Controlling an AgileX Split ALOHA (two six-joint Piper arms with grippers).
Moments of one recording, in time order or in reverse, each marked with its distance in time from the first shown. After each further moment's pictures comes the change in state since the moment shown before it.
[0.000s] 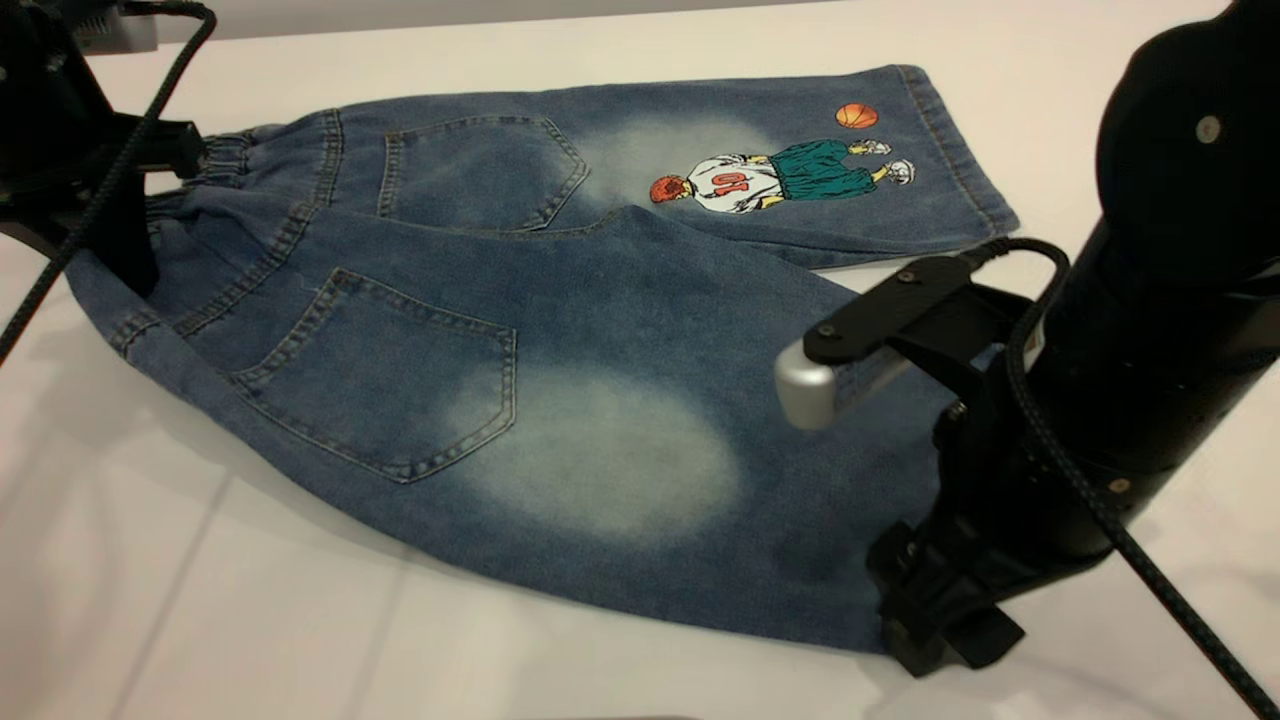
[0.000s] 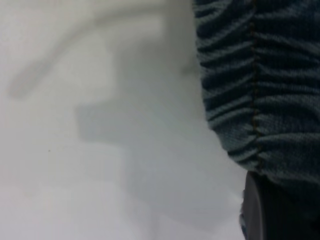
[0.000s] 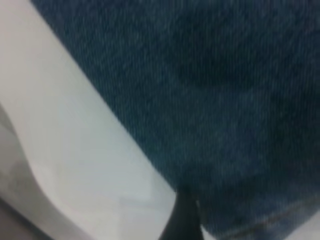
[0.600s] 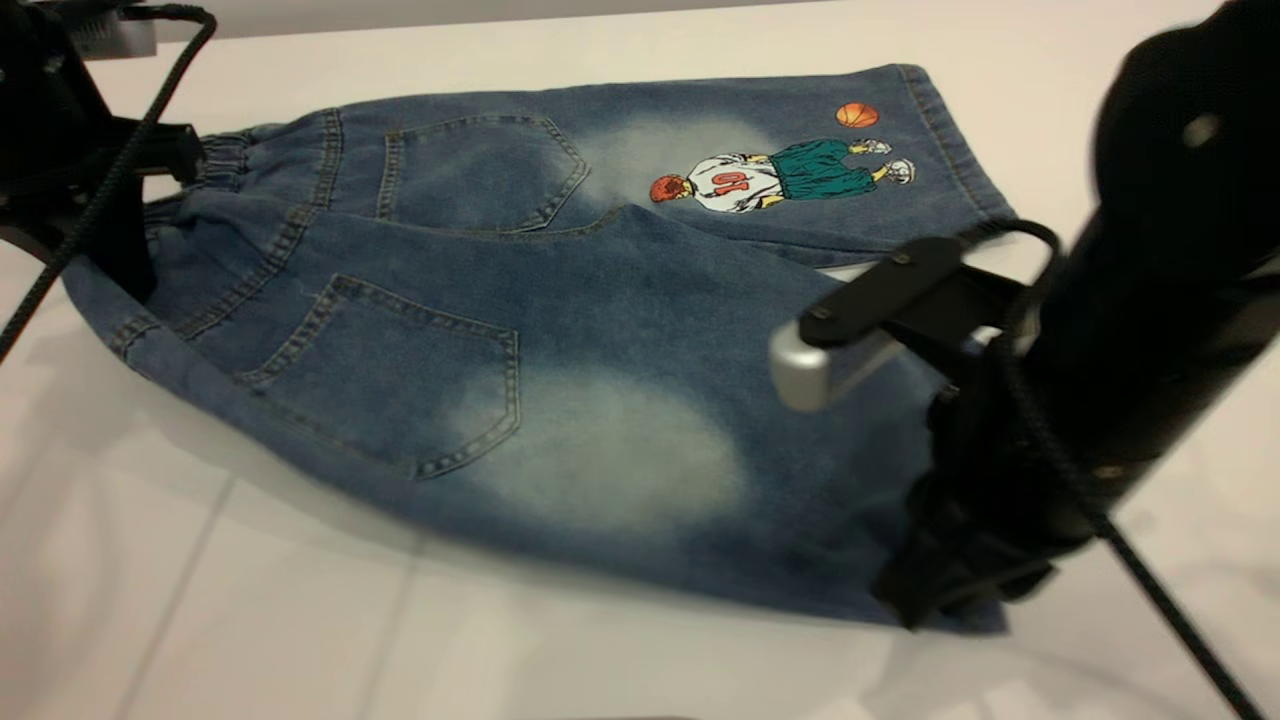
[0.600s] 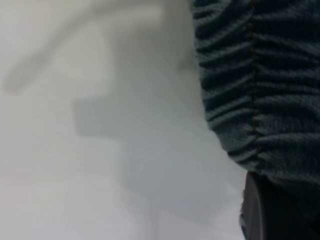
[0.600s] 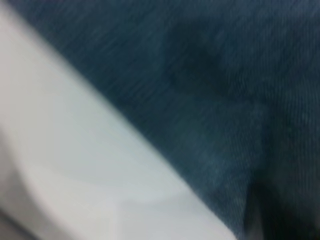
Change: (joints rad) left arm 0.000 0.000 -0.001 -0.011 0.032 0.000; right arm 0.000 -0.052 0.002 -0.014 0.006 0.000
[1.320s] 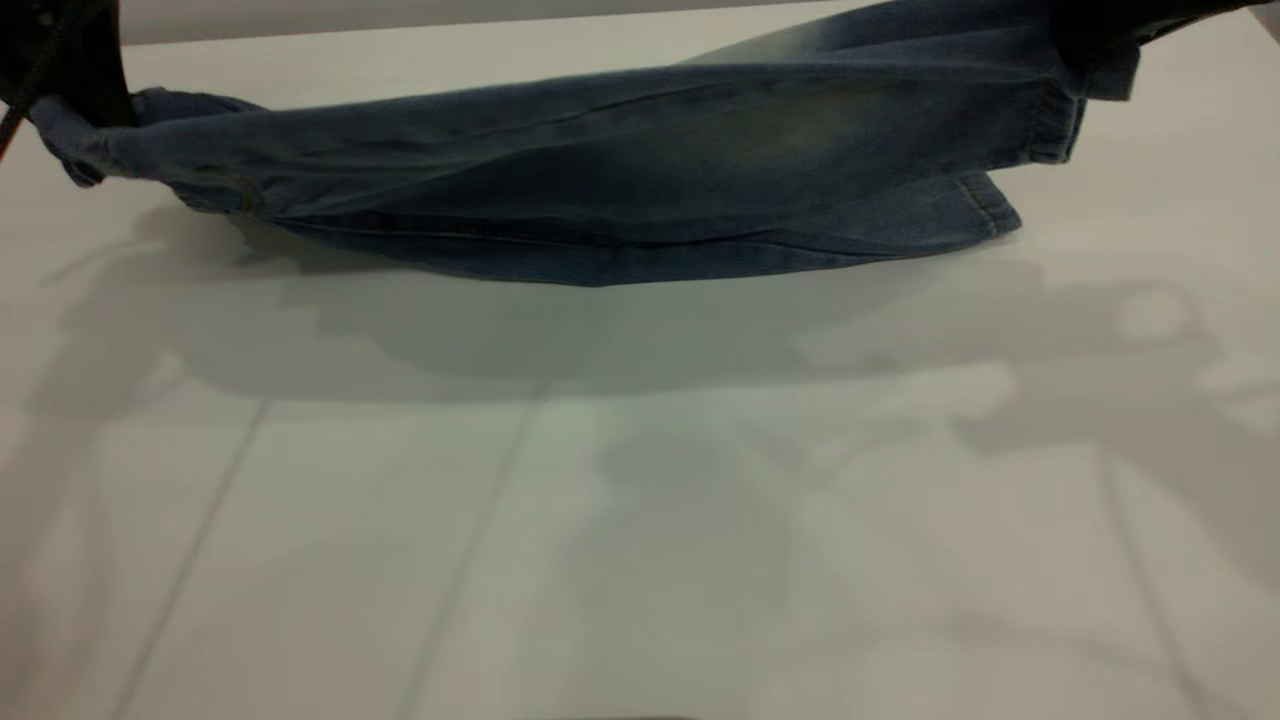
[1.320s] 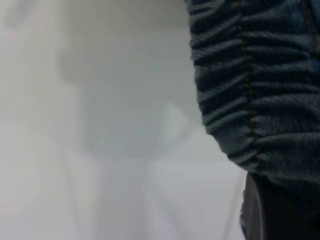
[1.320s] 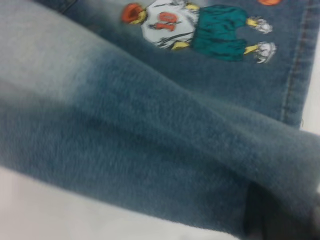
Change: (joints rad) left arm -0.001 -0.043 -0.250 -0.086 0.315 0.009; right arm -0.399 -0.385 -0.162 0.007 0.119 0.025
